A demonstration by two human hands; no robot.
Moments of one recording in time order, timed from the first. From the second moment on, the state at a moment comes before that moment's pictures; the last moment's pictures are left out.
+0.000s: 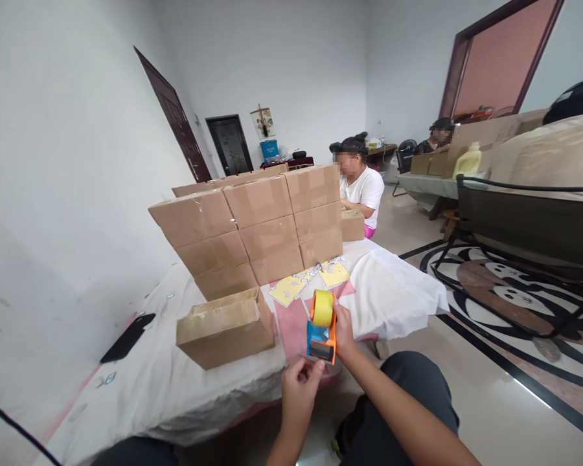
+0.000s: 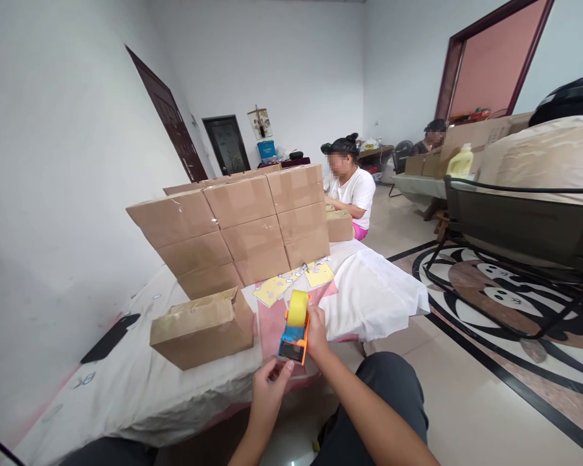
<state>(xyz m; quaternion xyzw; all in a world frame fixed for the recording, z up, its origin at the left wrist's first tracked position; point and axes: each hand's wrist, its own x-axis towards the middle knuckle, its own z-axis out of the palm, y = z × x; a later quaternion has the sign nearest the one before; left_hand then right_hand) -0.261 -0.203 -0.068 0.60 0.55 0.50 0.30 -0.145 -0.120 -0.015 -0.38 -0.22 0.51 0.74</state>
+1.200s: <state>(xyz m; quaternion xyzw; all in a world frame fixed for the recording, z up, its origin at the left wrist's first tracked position) -0.292 -0.196 -0.054 0.57 0.52 0.56 0.30 -0.169 -0.132 0.005 -0.41 -0.28 0.49 0.71</state>
